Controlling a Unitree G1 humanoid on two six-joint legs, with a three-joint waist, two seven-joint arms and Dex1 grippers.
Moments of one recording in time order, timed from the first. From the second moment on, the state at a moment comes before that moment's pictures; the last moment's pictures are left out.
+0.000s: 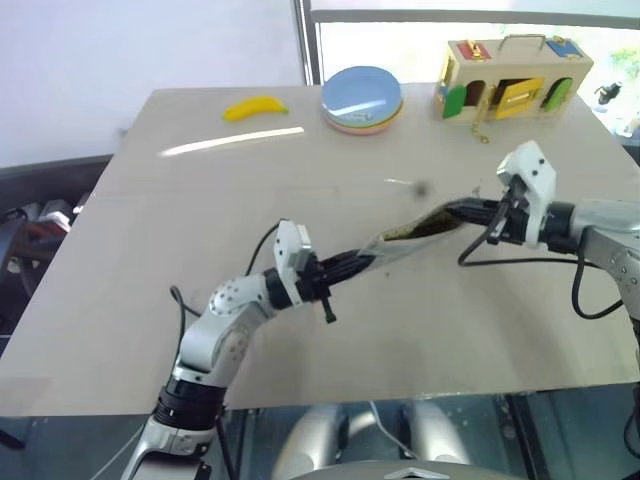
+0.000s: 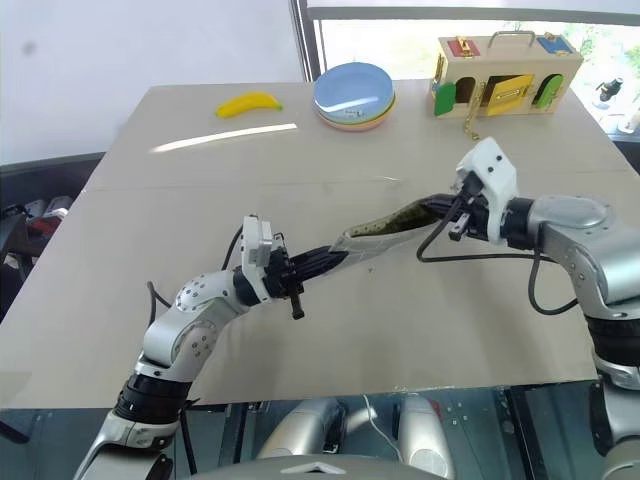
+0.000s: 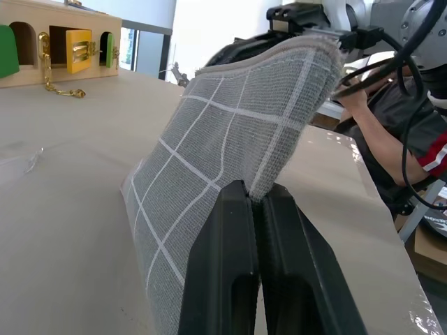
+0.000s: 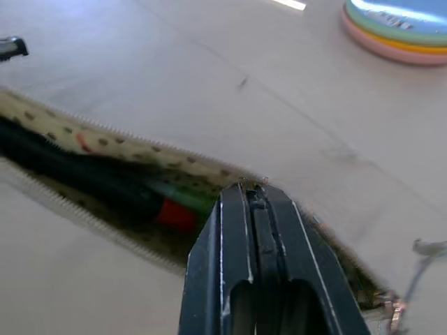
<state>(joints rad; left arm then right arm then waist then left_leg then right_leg) -0.24 0.40 -0.12 -0.18 -0.59 0.28 -0.92 -0.54 -0.80 0.00 -0.28 0.54 0.85 0.83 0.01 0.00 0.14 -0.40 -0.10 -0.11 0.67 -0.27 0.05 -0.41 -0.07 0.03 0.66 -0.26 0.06</state>
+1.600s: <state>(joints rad) -0.22 0.28 -0.18 0.05 -0.62 0.45 -1.11 -0.63 -0.93 0.62 -0.33 0.02 0.65 1.16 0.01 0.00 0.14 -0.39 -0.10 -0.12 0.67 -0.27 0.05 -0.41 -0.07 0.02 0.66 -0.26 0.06</state>
